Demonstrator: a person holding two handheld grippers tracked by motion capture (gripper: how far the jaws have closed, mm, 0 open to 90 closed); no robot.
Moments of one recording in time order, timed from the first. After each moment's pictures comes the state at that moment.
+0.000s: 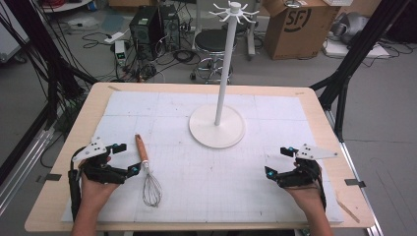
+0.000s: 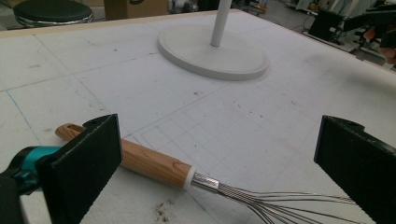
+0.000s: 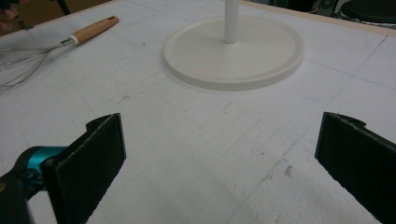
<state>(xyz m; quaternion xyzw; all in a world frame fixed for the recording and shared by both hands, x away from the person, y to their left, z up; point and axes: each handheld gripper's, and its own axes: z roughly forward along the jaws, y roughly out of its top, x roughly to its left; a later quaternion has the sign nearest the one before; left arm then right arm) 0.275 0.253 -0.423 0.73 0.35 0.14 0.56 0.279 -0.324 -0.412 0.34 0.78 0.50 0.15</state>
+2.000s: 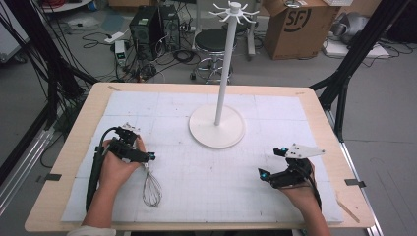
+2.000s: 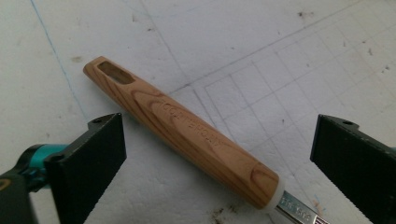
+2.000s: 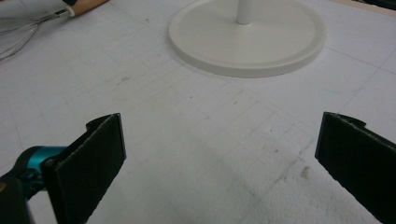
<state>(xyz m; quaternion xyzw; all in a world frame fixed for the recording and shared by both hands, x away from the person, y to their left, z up) 0.346 0.206 -0.426 0.81 0.50 0.11 0.30 0.286 -0.309 -0.419 0.32 0.81 0.47 0.14</state>
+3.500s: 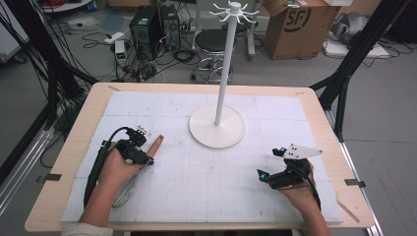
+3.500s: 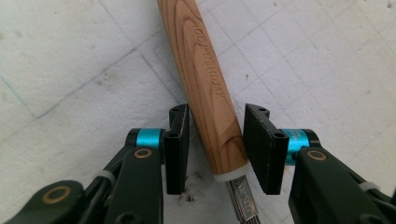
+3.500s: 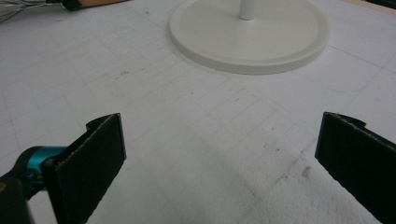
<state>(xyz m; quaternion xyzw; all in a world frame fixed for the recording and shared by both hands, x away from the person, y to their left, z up) 0.347 0.184 -0.419 0.87 0.44 0.05 0.21 0.286 -0.306 -0.420 0.32 0.82 0.46 0.15</state>
